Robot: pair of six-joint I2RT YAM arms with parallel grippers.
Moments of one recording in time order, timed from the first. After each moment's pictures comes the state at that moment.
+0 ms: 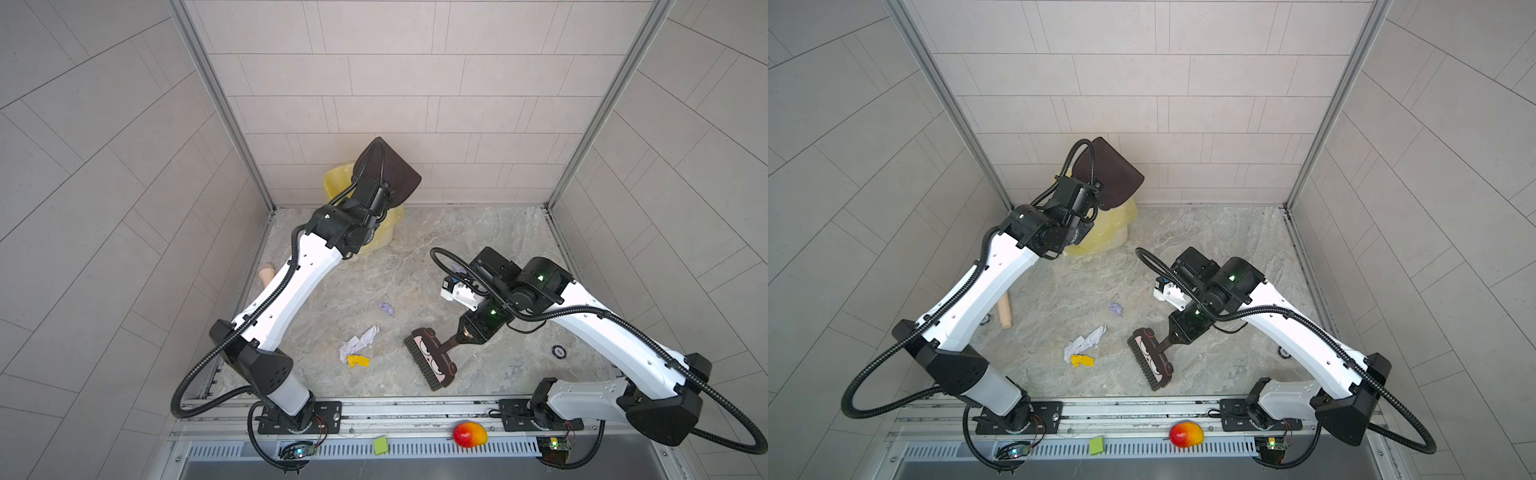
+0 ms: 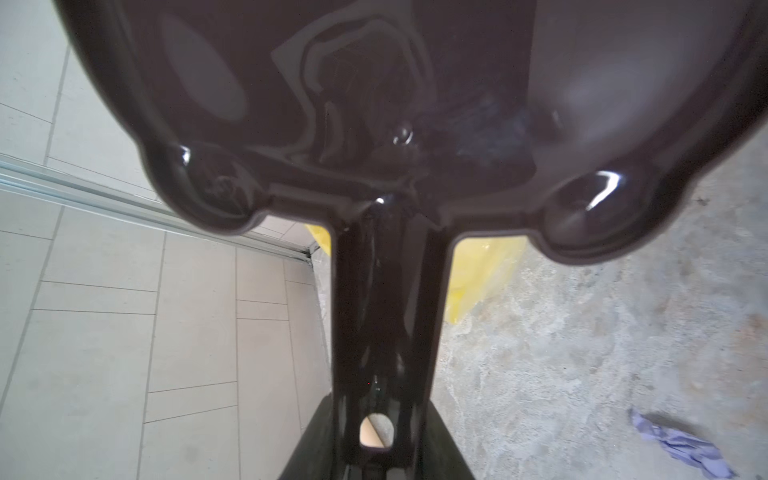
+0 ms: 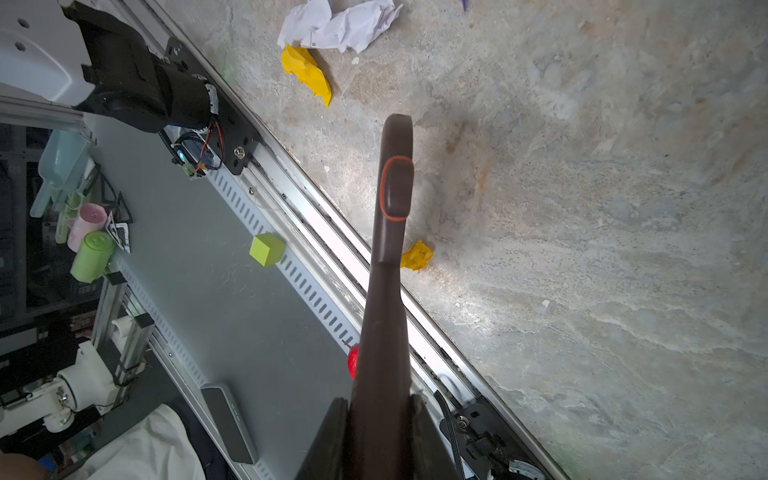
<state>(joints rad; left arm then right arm) -0.59 1.60 1.87 -1.10 -0.64 0.25 0.77 1.27 1.40 -1.42 -0.40 0.16</state>
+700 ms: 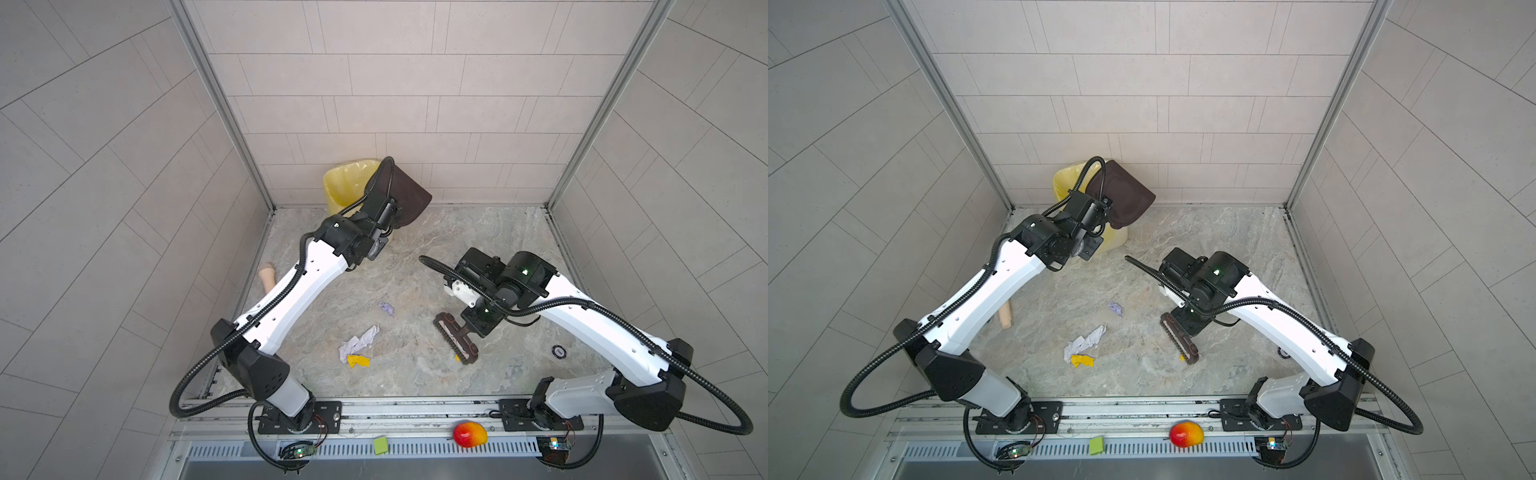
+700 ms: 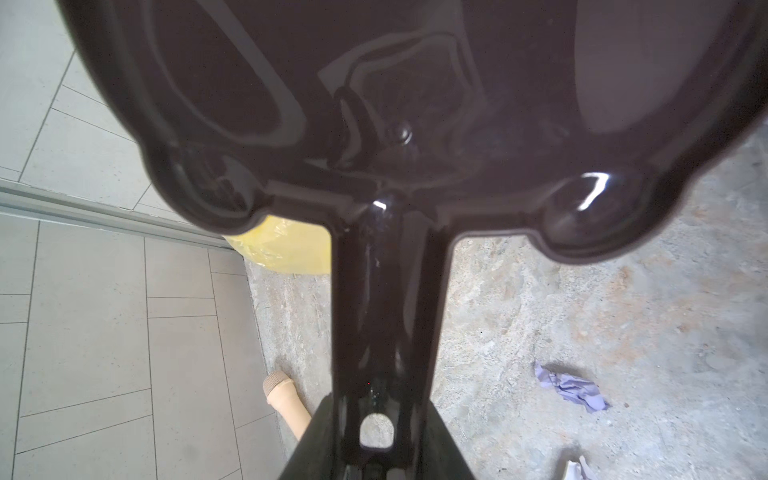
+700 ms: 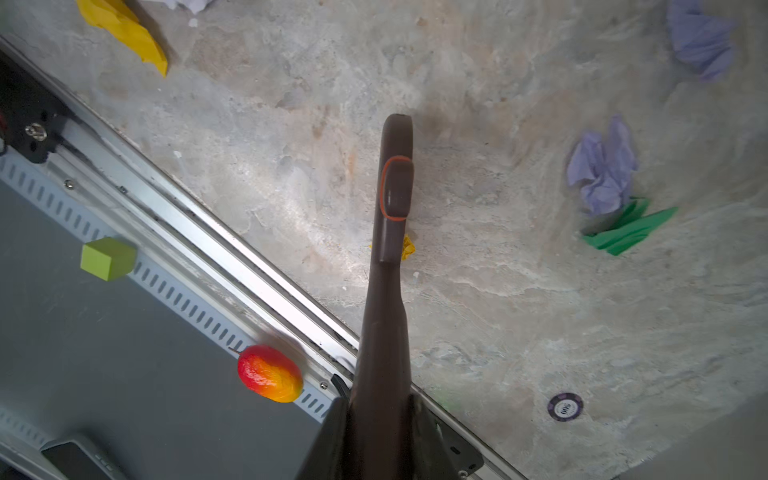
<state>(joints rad) -0.64 1.57 1.74 -1.12 -0.52 0.13 0.79 1.35 1.50 -1.54 -0.03 0.14</state>
